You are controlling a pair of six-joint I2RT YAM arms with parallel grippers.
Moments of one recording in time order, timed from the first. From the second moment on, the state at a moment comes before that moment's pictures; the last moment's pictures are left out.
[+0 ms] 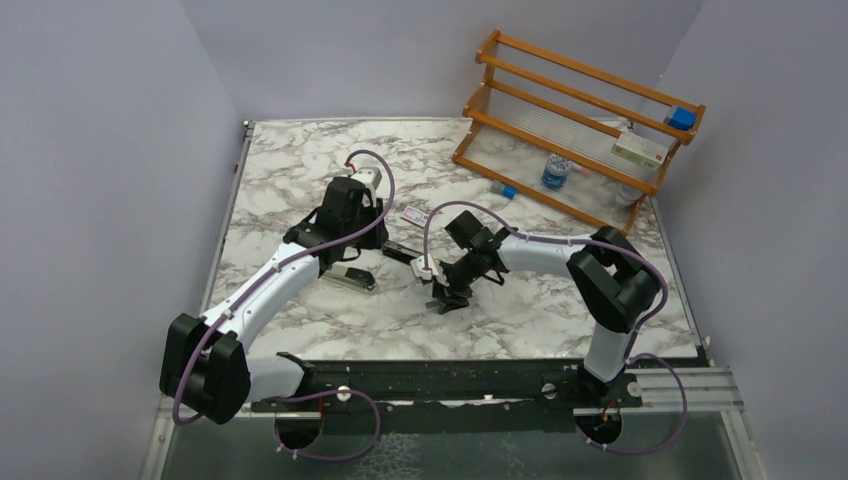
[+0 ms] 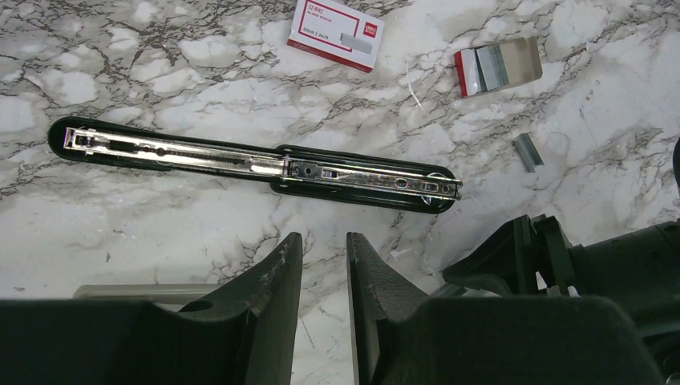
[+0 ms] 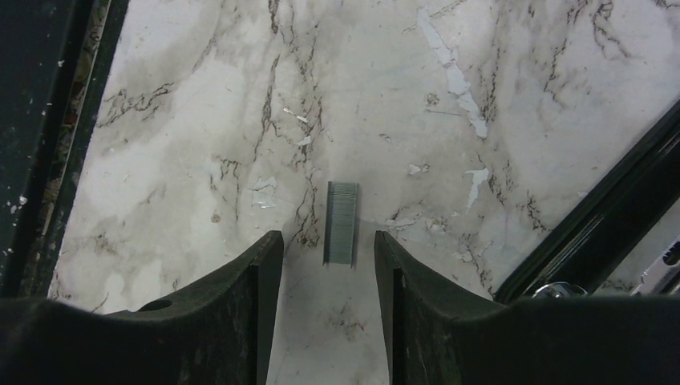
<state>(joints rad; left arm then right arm) -0.45 1.26 0.91 -0.36 0.05 -0.32 0.76 1.82 1.02 -0.36 -0.77 -0.96</state>
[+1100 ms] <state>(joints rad) -0.44 1.25 0.91 -0.36 0.05 -0.33 0.78 1.87 1.12 -0.47 -0.68 -0.94</state>
